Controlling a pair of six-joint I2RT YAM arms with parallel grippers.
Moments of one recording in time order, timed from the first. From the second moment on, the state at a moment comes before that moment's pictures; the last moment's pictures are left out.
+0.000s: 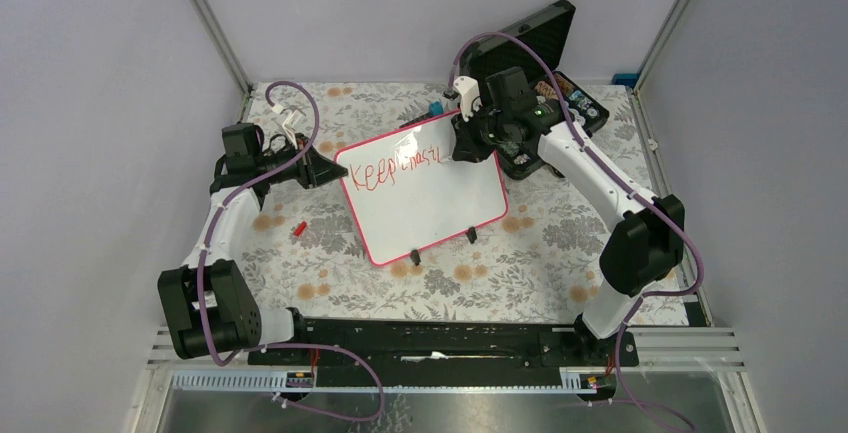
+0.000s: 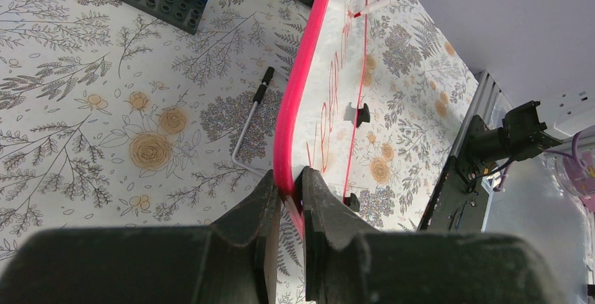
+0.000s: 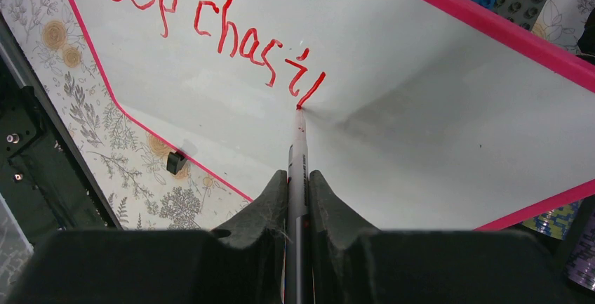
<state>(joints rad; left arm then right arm) 0.17 1.31 0.92 -0.25 1.15 0.03 0.49 1.72 1.61 -0.71 -0.46 -0.23</state>
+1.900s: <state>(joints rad) 0.17 1.31 0.92 -0.25 1.15 0.03 0.49 1.69 1.61 -0.70 -0.41 -0.23</state>
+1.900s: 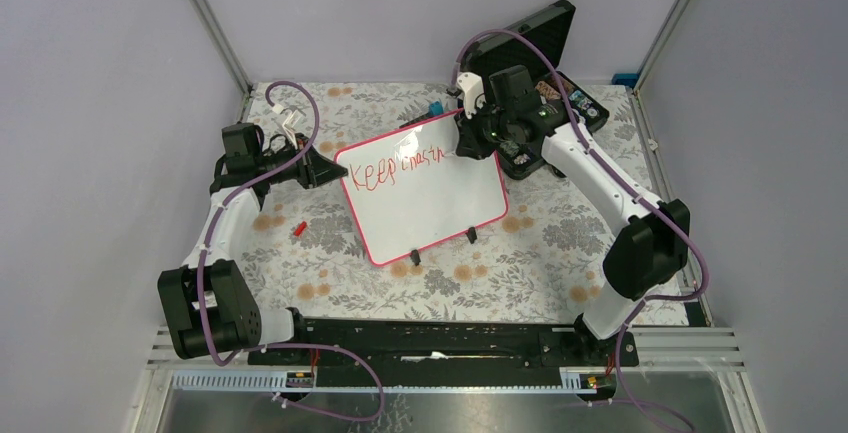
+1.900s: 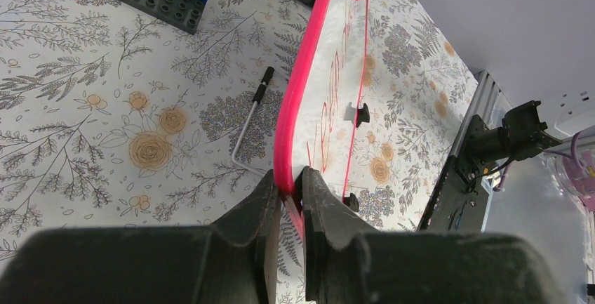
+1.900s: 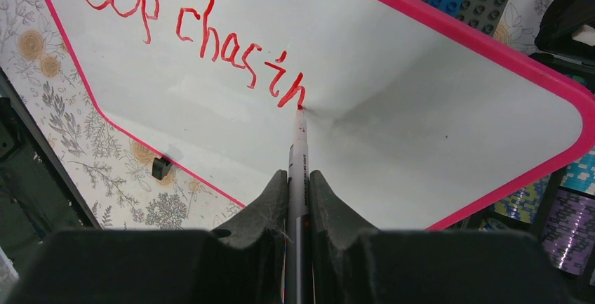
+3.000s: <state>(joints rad) 0.17 1.31 0.92 -0.25 1.15 0.04 0.45 1.69 1.66 -0.70 -0.41 -0.23</state>
